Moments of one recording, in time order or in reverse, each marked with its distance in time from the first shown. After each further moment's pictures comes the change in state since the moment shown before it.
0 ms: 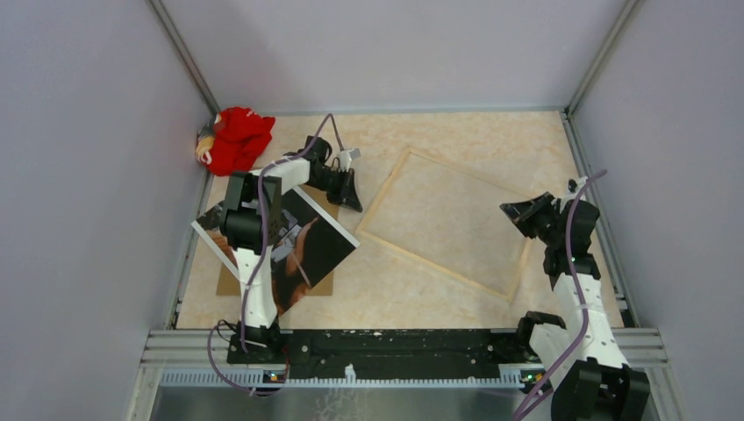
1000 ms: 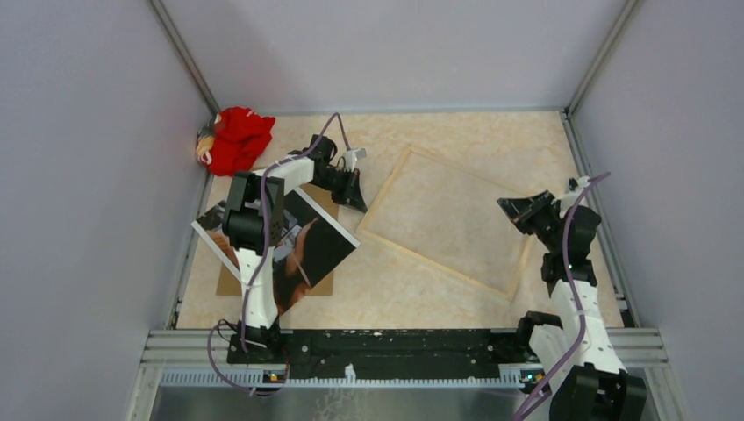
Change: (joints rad) left arm -0.037 0.000 0.023 -0.034 0.034 0.026; right arm 0.000 -0.042 -0.066 0.199 -0.080 0.033
